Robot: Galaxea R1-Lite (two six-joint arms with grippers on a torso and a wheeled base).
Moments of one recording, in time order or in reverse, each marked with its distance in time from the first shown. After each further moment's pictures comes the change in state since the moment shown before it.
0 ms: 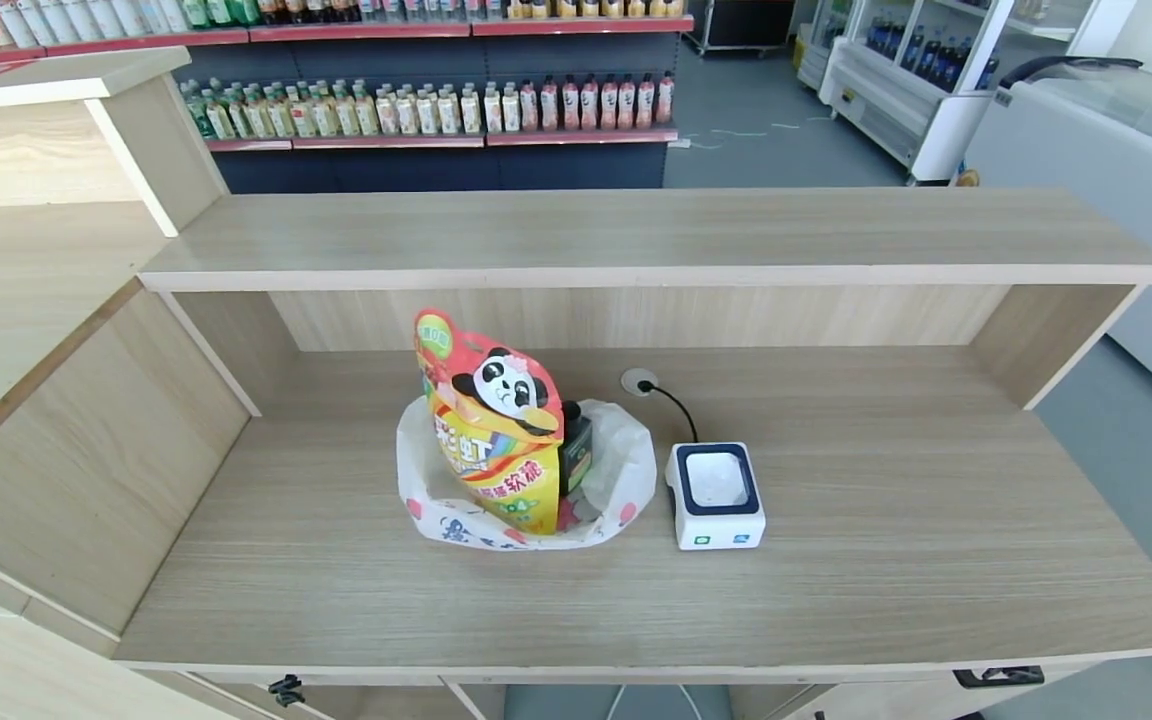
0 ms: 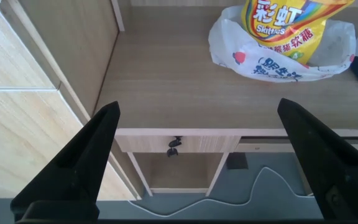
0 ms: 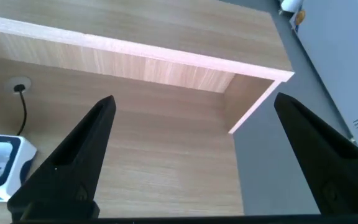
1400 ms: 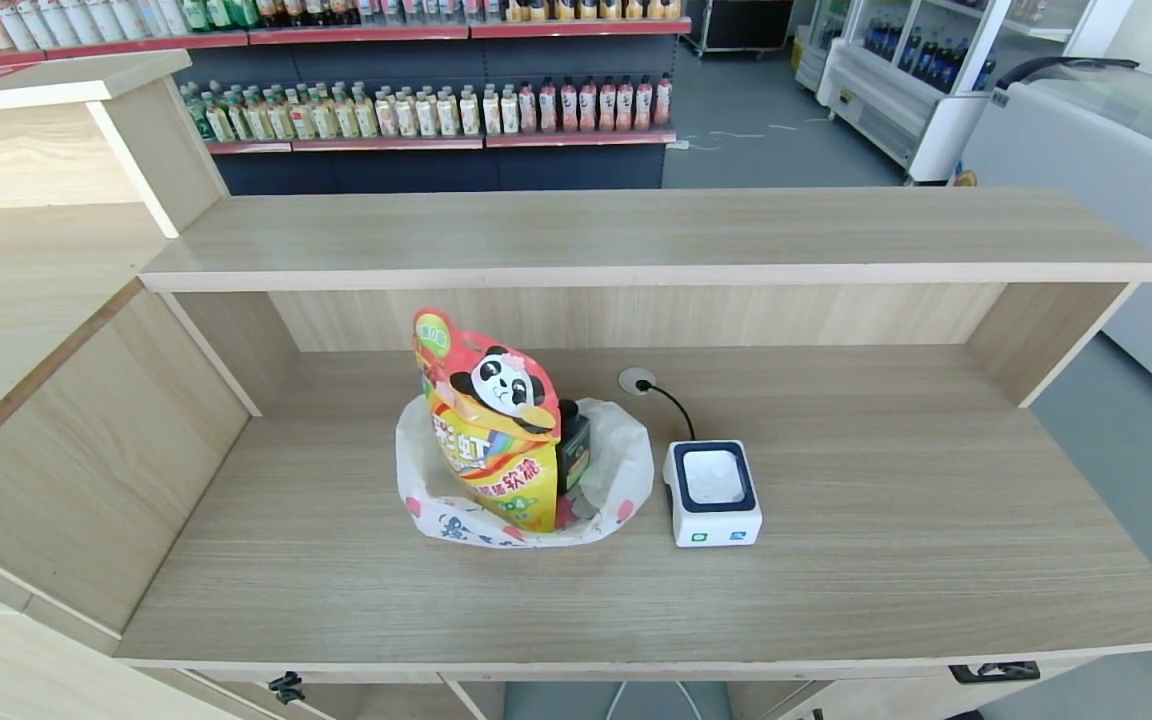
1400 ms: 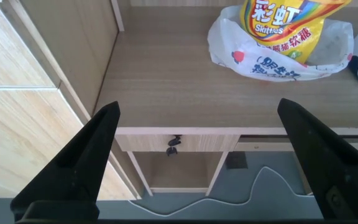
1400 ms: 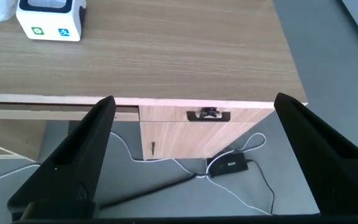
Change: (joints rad) left arm 0.000 0.000 0.000 0.000 0.000 0.000; right arm 0.397 -1.137 0.755 0.534 -0.434 0.062
